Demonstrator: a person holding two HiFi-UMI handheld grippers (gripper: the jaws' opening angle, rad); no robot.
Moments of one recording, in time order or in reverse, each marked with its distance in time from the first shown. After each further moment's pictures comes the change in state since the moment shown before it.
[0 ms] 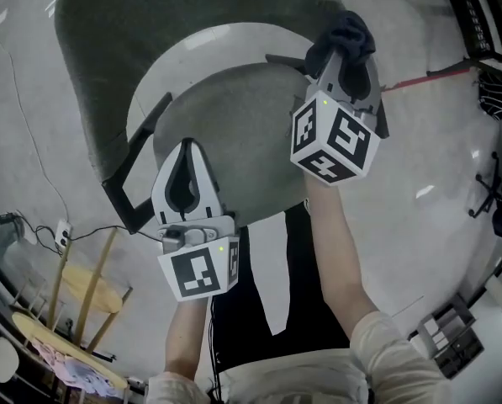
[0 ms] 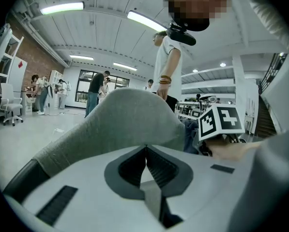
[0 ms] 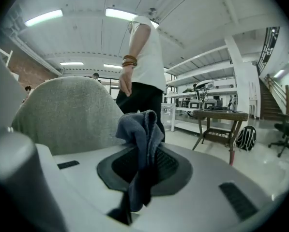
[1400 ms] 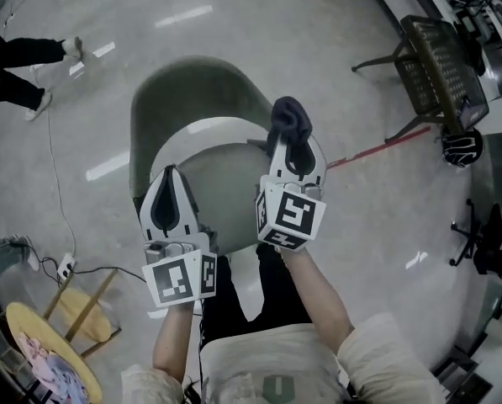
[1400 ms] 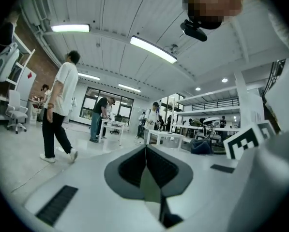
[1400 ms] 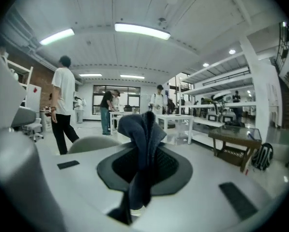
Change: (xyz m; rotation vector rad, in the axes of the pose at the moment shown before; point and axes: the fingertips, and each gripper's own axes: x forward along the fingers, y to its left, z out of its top) left arm -0.067 -0.048 0.217 -0.040 -0.232 0.051; right arm -0.108 0.005 0.182 -0.038 -0.057 0.224
